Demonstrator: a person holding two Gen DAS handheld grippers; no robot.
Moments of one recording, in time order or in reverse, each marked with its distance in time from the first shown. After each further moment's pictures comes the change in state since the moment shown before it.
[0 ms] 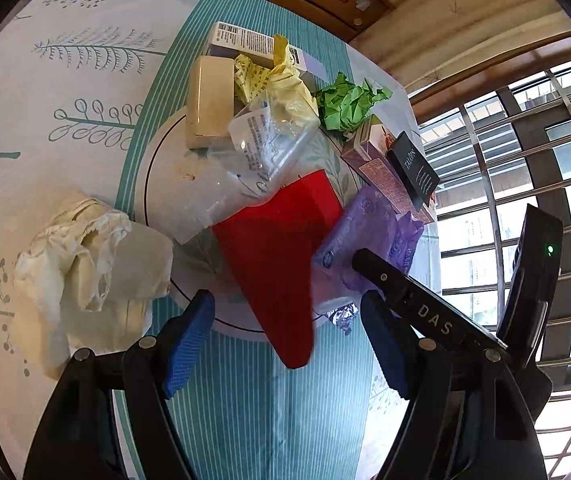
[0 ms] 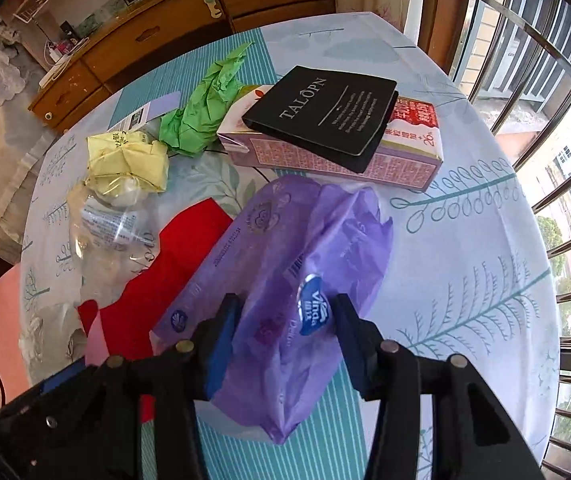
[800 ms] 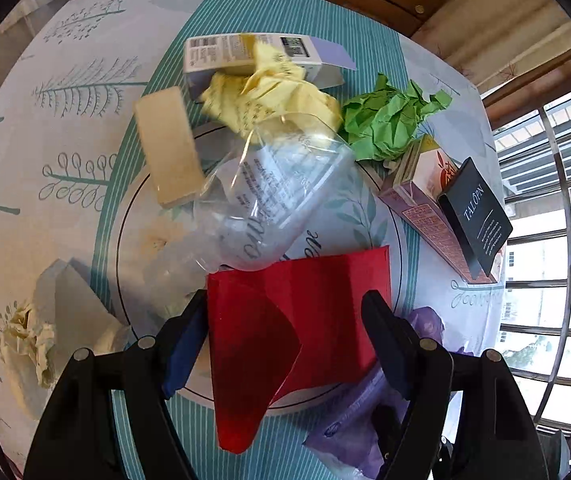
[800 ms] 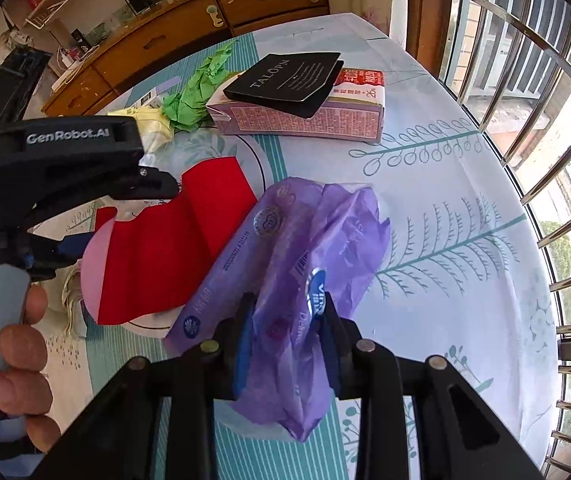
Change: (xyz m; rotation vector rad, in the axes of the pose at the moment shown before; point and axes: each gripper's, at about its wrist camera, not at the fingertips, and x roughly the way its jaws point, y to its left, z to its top) left arm 0.061 -0.067 0.053 -0.041 0.027 0.341; right arm -0.025 -0.029 -0.046 0.024 -0.039 0.042
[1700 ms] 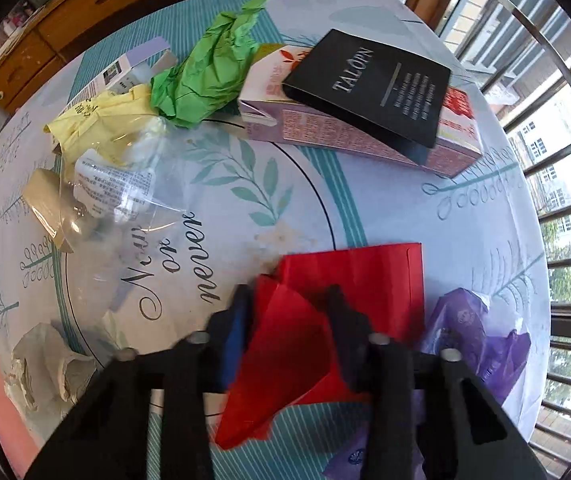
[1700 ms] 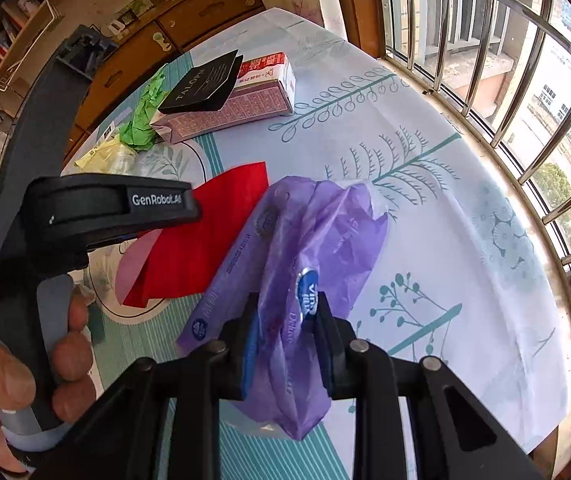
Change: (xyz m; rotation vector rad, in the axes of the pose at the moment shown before) left arm 0.039 -0.124 -0.040 0.451 0.036 0.160; right arm -0.018 -0.039 -0.025 0.213 -0.003 0.016
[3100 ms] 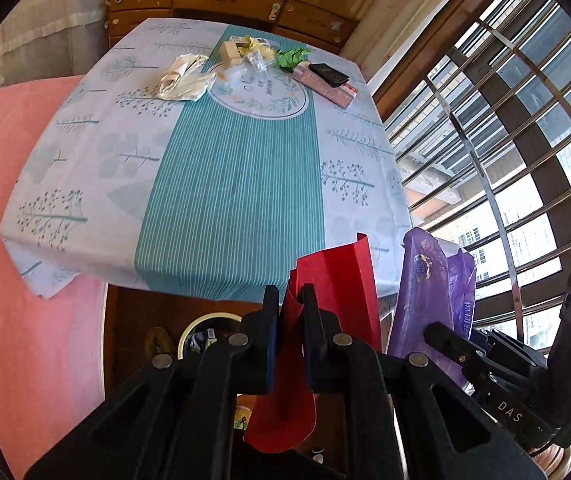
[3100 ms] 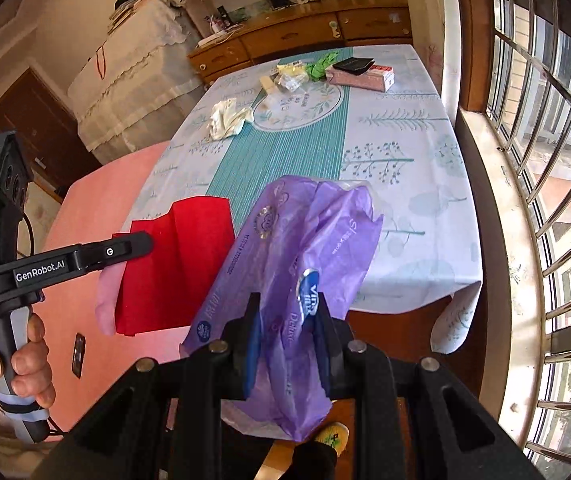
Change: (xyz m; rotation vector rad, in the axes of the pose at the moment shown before) left arm -0.217 0.019 -0.430 -0.386 -0.300 -0.238; right arm -0.219 -0.096 -0.208 -0.552 0.015 0.278
